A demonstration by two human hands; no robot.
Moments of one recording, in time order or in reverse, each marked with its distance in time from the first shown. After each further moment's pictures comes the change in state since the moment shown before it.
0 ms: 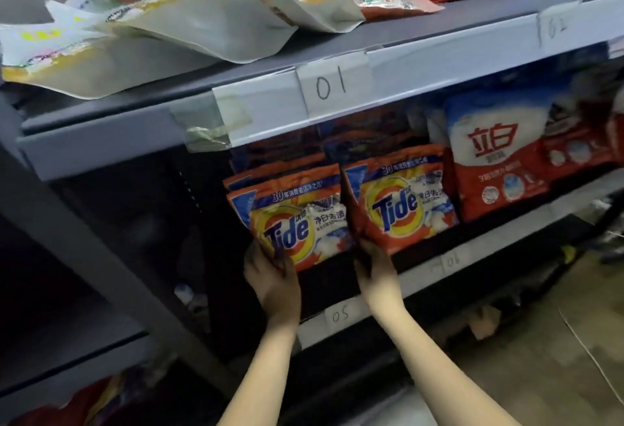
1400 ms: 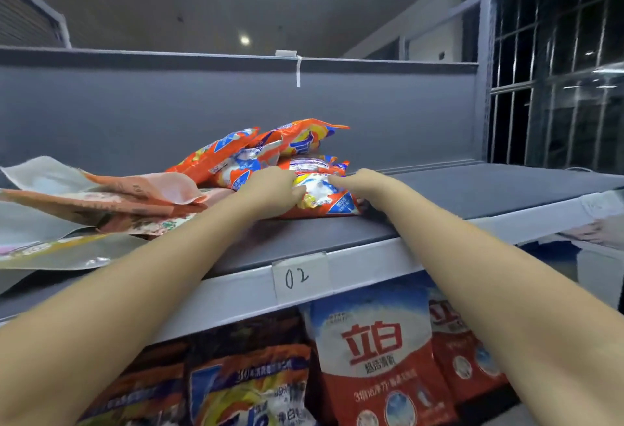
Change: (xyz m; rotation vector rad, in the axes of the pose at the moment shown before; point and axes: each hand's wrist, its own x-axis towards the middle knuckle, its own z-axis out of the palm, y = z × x) left_hand 0.096 0.461 0.128 0.905 -0.235 0.816; right_hand 0.291 -0.182 -0.379 -0.062 -0.138 -0.029
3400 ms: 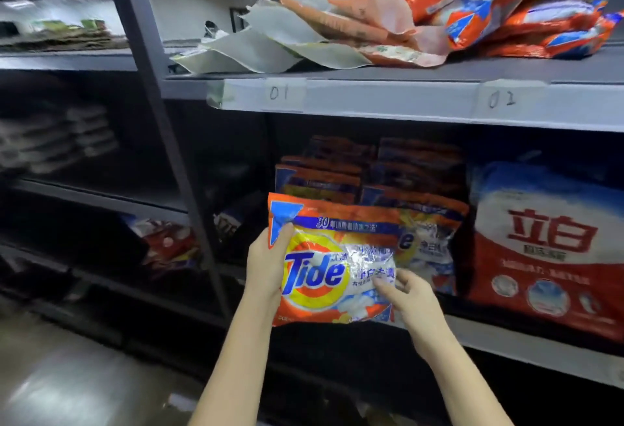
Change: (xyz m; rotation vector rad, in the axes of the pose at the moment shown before) left_hand -0.385 -0.003 0.125 -1.374 0.592 -1.124; right_hand -0.235 0.205 0.228 0.584 -0.620 -0.073
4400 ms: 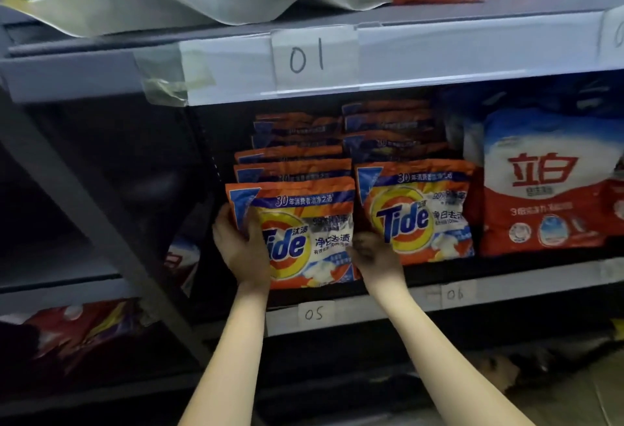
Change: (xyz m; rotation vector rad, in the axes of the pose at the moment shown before) left_hand 0.192 -0.087 -0.032 0.199 0.081 0.227; right_hand 0.118 0.037 0.111 -0.536 0.455 0.034
